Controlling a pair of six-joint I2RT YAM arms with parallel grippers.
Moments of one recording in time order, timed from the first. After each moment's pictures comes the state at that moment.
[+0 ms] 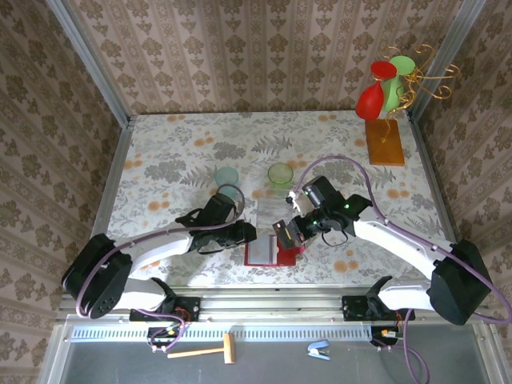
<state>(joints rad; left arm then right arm) -0.74 1.29 0.58 -0.16 0.41 -0.90 0.64 1.27 0.89 -0.66 -0.37 0.17</state>
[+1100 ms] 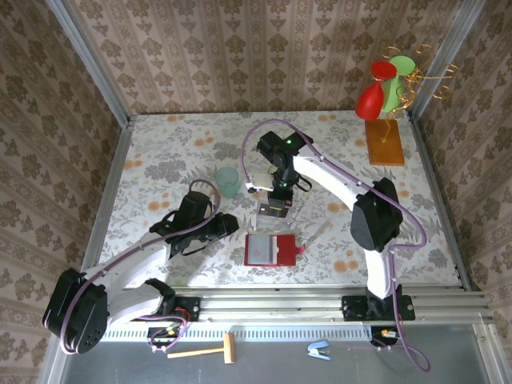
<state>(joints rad) -0.61 1.07 0.51 -0.23 0.37 -0.87 0.63 2.04 1.89 -1.36 -0.23 -0.79</state>
